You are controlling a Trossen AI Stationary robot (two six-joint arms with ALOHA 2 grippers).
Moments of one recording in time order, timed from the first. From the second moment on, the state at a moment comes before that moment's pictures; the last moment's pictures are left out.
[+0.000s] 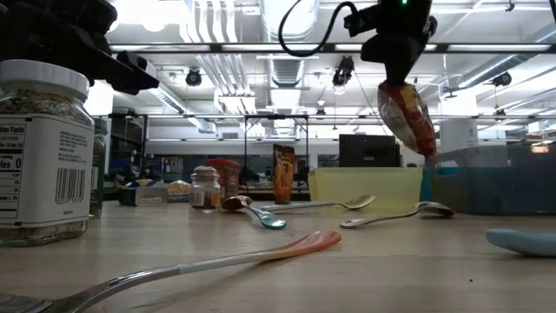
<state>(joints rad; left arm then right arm) 0.01 0.54 0.30 -0.13 0.12 0.21 0.13 1.71 1.52 -1.55 0.73 0.85</state>
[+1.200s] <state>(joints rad) 0.01 0.54 0.30 -0.13 0.12 0.21 -0.36 1.31 0.99 -1.04 0.95 0.62</state>
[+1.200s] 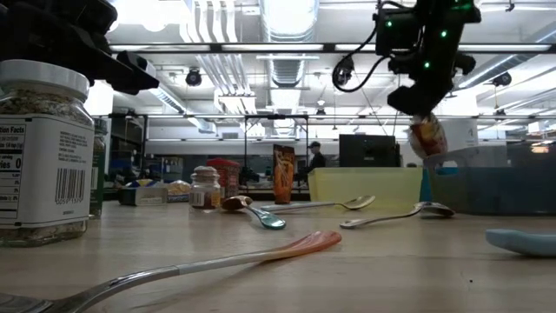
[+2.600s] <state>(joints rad) 0.01 0.54 0.30 -0.13 0.12 0.21 -0.37 1.16 0.90 -0.86 0.70 0.68</state>
